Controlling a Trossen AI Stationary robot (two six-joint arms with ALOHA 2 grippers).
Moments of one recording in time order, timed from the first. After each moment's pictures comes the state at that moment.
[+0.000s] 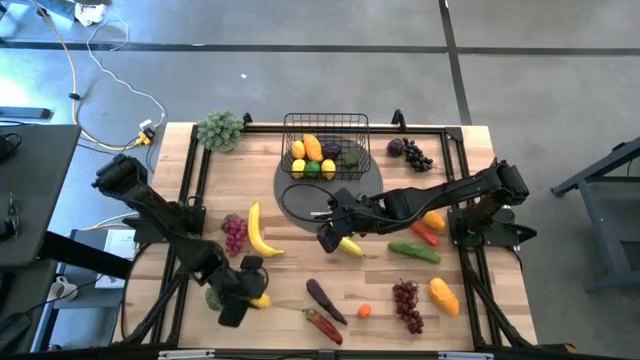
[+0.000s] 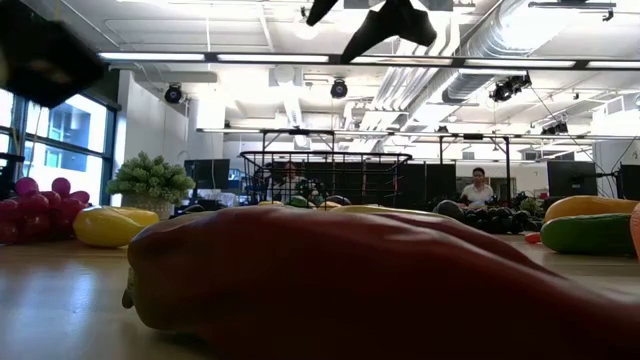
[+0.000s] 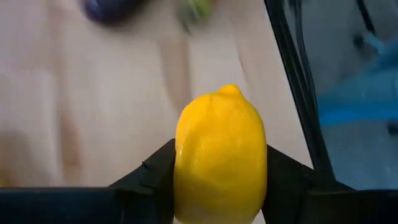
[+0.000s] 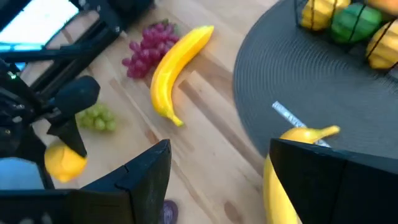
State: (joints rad) left arm -0.63 1.45 0.81 -0.31 -0.12 -0.55; right arm 0.24 1.71 1.54 -0.70 0.35 0.92
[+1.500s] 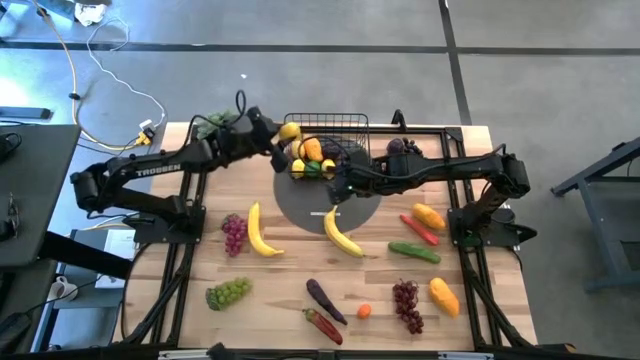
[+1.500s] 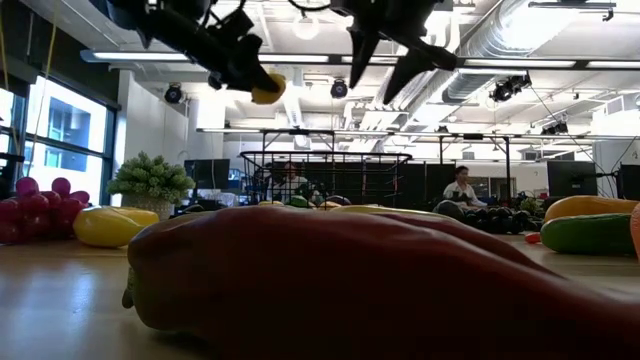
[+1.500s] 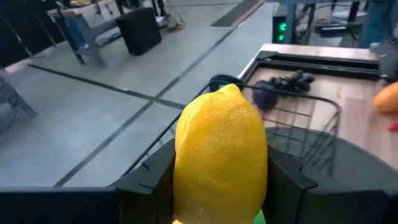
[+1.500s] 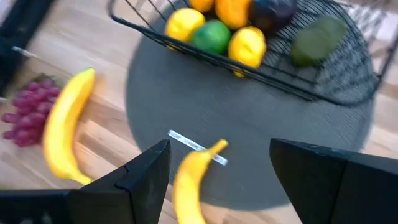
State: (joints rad) left arm 0.60 1.21 0.81 0.09 -0.13 0.15; right arm -0.01 1.67 1.54 -0.95 0.36 1.06
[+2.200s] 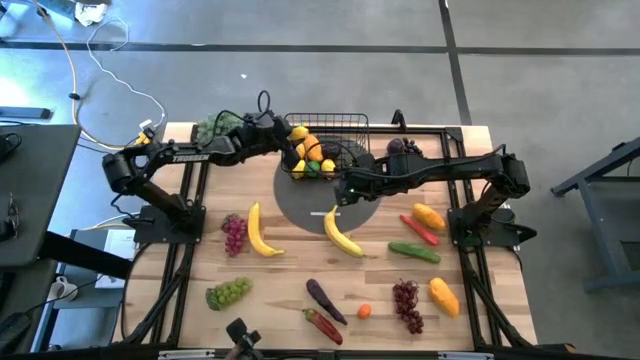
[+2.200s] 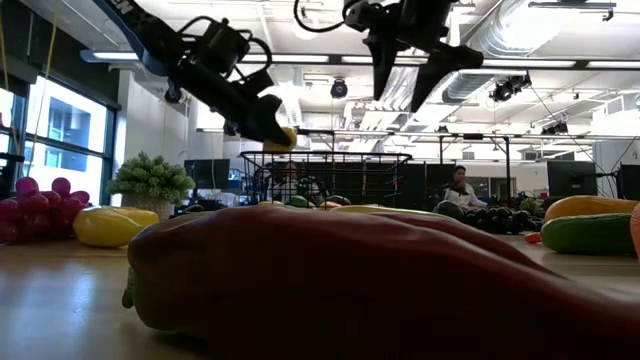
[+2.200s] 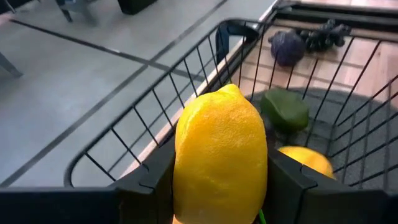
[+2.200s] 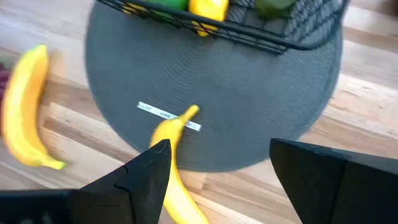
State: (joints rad) left arm 0.70 1.50 0.81 0.23 -0.05 0.14; right arm 0.00 1.67 1.54 -1.11 0.28 1.19
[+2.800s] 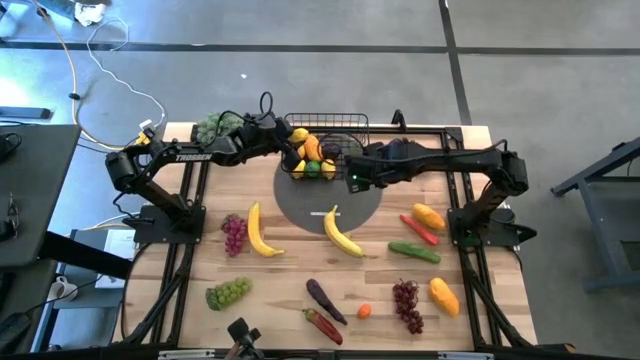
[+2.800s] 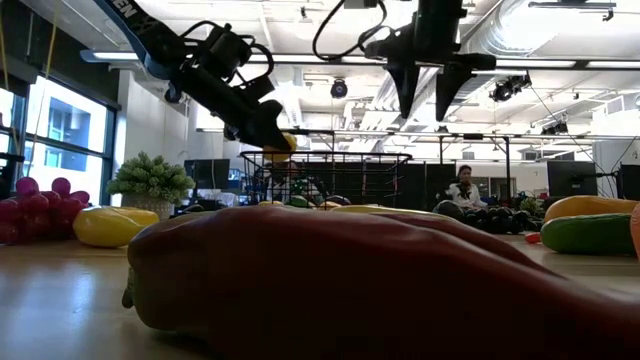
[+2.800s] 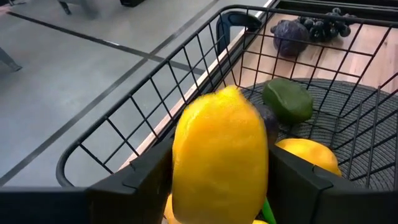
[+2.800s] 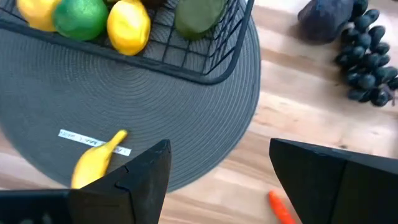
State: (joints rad) left arm 0.70 1.52 0.81 0.23 -0.05 0.13; right arm -0.11 1.67 1.54 -1.28 0.35 1.14
